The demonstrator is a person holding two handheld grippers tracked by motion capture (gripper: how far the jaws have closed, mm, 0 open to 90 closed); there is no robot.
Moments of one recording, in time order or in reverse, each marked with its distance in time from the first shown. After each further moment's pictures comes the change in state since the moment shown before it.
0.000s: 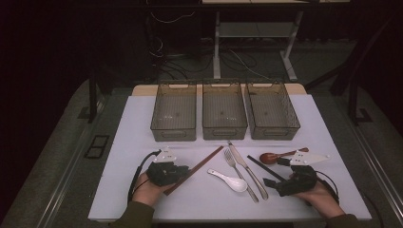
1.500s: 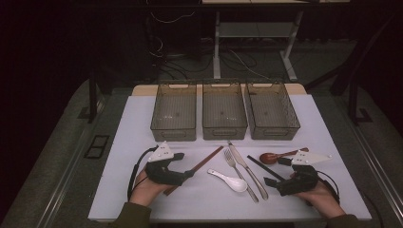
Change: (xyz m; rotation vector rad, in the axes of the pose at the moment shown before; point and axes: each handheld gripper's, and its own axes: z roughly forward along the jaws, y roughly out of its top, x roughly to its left) left arm -0.007 0.011 -0.019 -0.154 -0.009 0.035; right arm -0.001 0.000 -0.003 -0.012 -0.003 0.016
